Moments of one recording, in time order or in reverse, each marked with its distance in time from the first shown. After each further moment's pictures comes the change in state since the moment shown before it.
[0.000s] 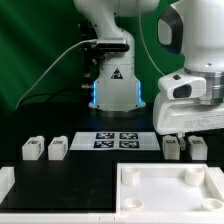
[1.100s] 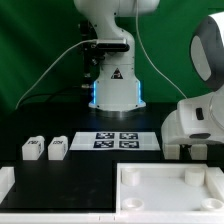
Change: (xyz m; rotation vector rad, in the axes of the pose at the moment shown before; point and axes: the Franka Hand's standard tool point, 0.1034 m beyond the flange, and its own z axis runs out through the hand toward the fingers) arm -0.016 -0.012 0.020 -0.049 -0.594 0.068
